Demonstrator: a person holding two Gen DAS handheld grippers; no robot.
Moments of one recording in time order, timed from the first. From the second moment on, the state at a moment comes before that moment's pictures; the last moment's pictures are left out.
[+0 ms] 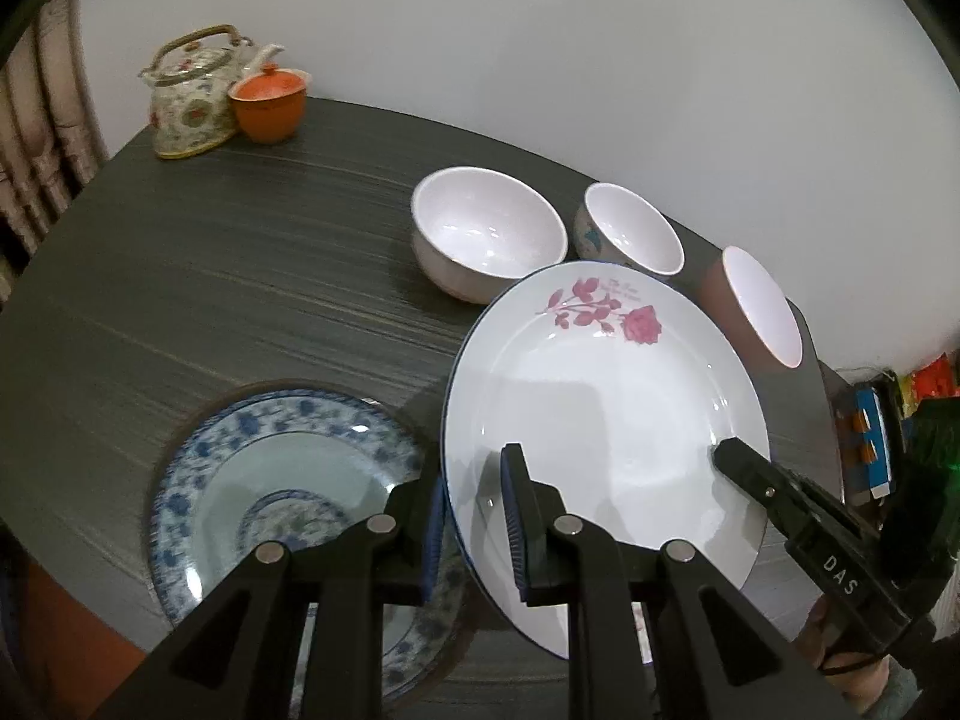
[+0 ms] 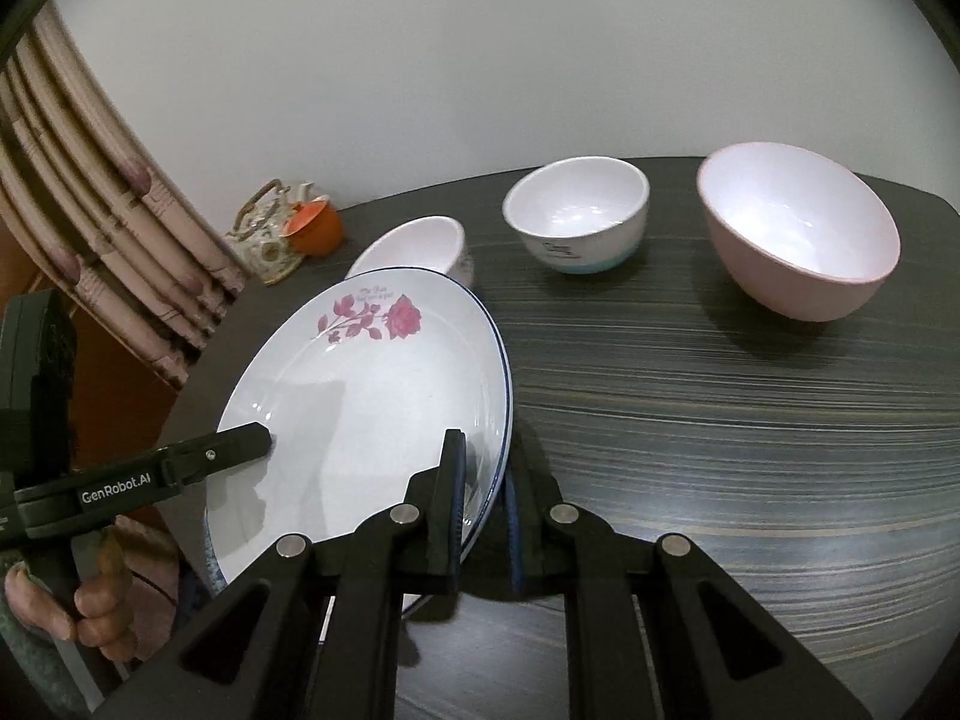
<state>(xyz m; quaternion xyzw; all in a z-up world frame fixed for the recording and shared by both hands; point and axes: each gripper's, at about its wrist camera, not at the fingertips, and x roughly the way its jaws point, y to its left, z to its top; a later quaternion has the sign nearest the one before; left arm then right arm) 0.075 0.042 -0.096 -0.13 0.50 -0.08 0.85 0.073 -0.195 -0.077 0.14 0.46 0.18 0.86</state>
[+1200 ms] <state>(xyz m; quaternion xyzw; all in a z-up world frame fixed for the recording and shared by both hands) 0.019 0.184 -0.123 -0.18 0.51 0.03 0.84 0.052 -0.047 -0.093 0.10 0.49 0.25 0.83</state>
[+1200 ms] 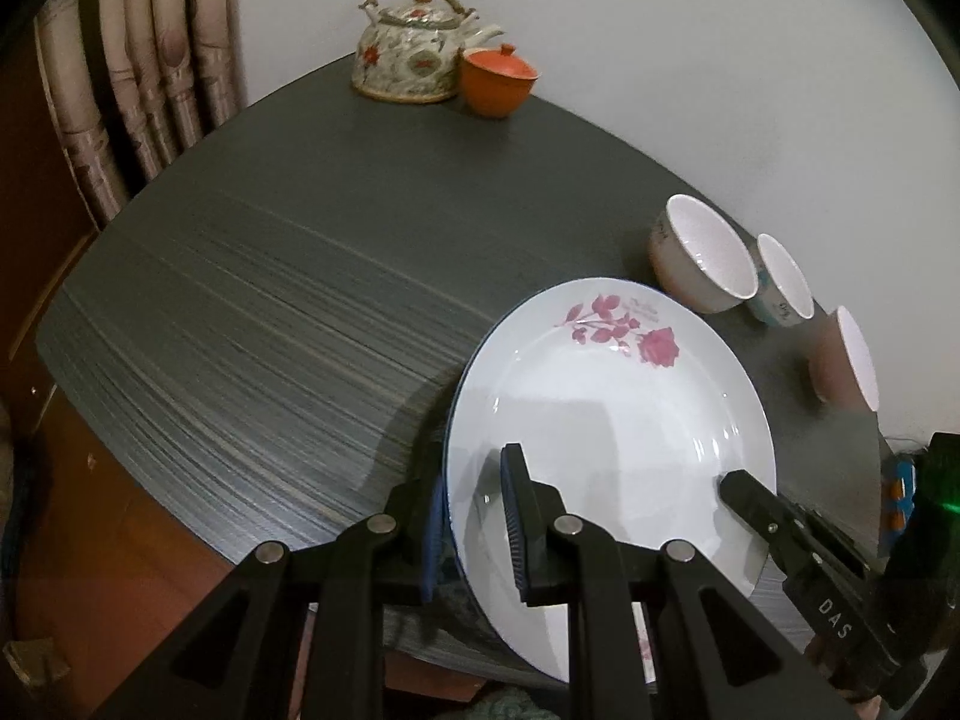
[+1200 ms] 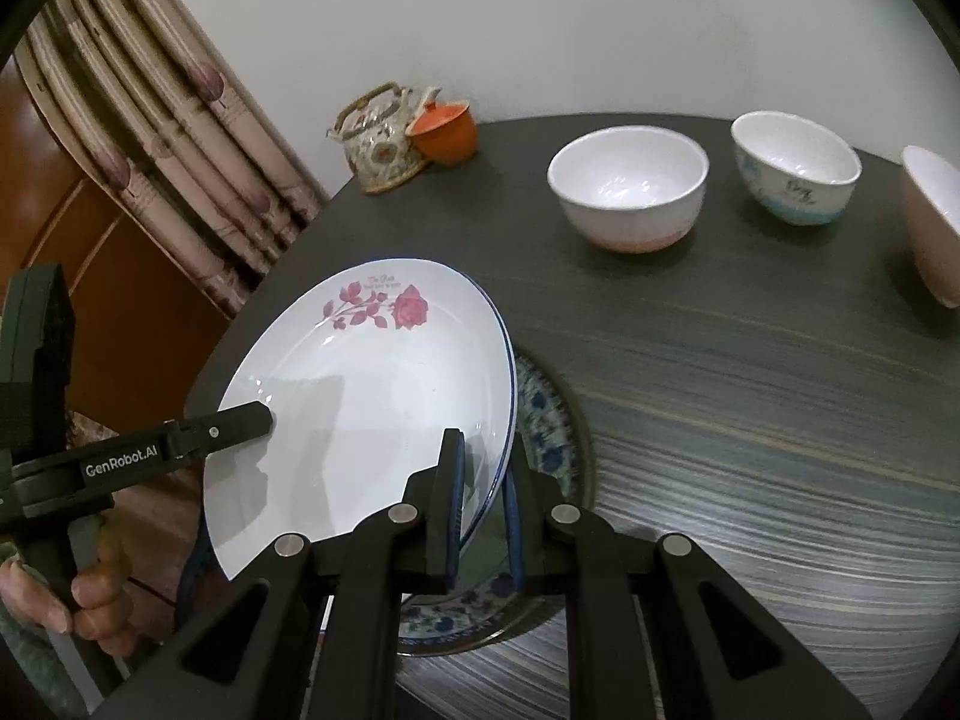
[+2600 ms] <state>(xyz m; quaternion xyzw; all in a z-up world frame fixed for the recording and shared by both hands) 0.050 0.159 -0.164 -0.12 0.56 0.06 0.82 0.063 -0.033 -0.131 0.06 0.55 0.23 0.80</state>
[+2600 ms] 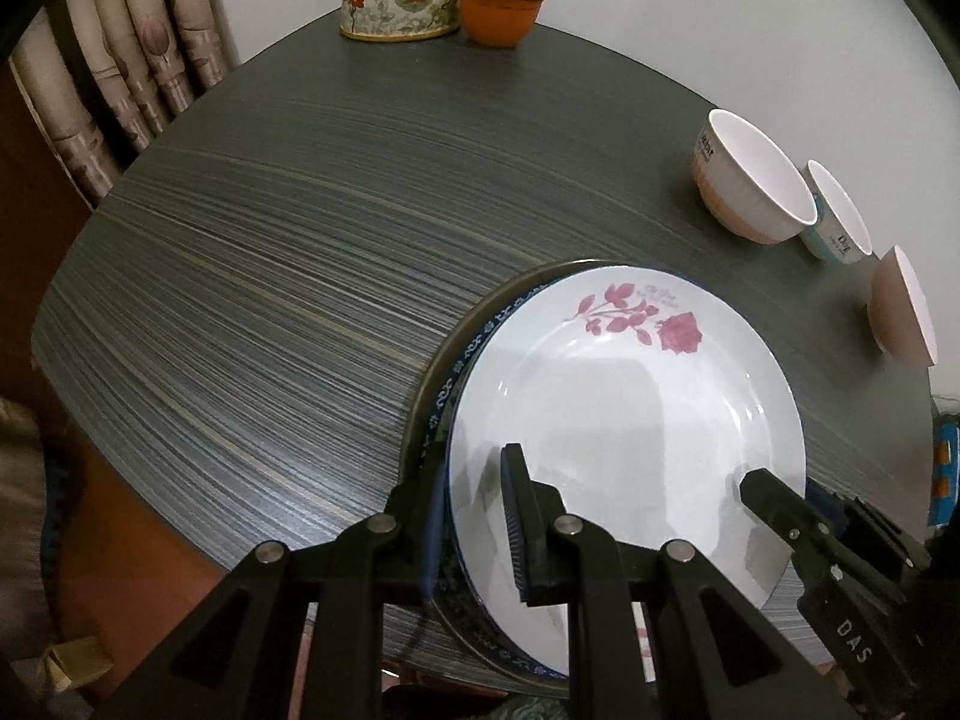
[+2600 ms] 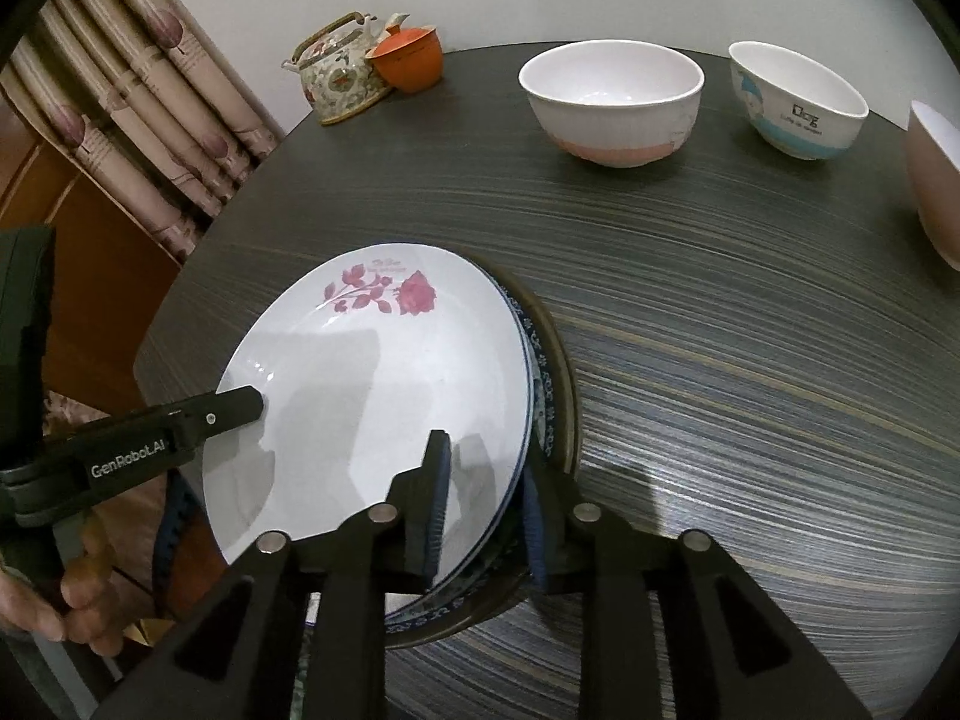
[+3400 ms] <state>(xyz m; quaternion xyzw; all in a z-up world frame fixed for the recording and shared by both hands) 0.043 0.148 -0.136 -0.11 0.52 0.06 0.85 0.053 -0.038 -0.116 0.05 0.53 0.21 0.82</state>
